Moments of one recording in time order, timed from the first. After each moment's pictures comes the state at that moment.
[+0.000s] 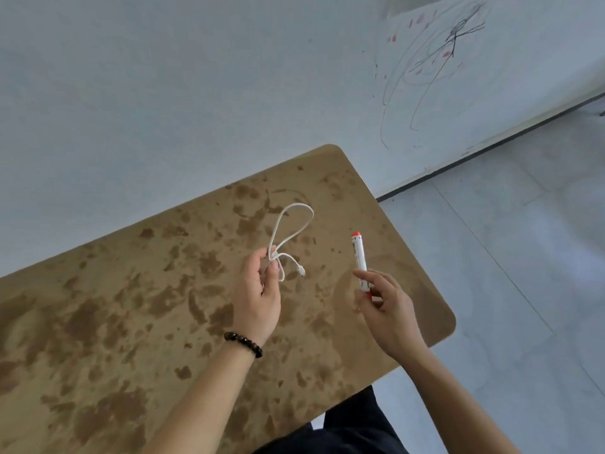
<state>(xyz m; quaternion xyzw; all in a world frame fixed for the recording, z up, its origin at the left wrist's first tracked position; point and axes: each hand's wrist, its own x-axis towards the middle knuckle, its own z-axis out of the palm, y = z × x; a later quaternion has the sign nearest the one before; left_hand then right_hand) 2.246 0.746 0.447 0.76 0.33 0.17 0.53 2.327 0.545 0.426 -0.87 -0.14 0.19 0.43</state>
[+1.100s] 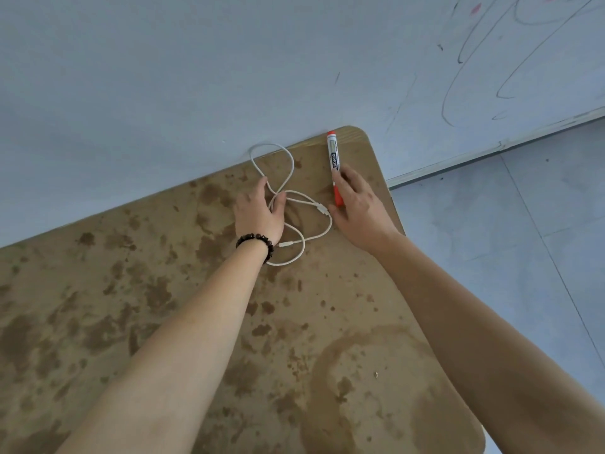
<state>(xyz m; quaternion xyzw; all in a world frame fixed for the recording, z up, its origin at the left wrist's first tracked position) 2.505 0.856 0.259 0.82 0.50 -0.02 0.29 2.630 0.700 0.253 -0.85 -0.40 0.21 0.27</state>
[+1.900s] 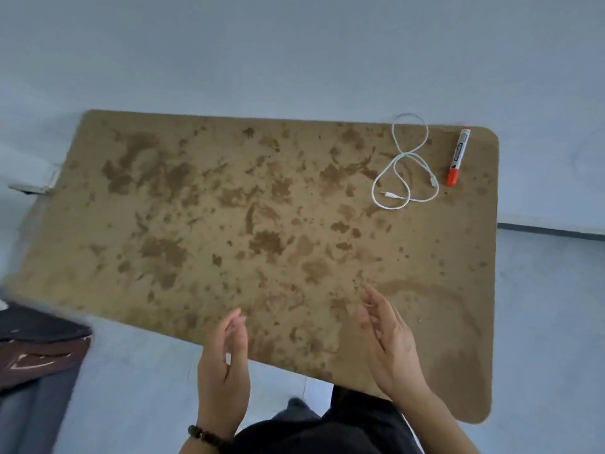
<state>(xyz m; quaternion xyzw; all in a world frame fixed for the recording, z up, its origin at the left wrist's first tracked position) 2.150 0.603 0.444 0.56 0.69 0.22 0.40 2.364 0.535 0.377 -0.75 -0.35 0.41 0.37</state>
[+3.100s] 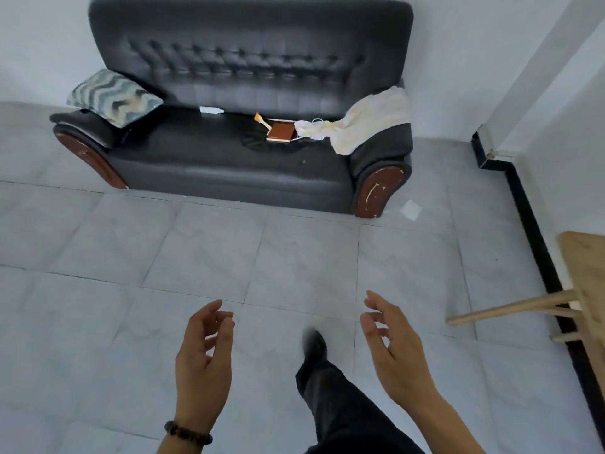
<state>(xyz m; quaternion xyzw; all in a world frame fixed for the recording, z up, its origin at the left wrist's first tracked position) 1.496 0.133 0.465 -0.01 0.83 0.56 0.02 1.598 0.375 0.436 -0.26 -0.82 0.50 0.09</state>
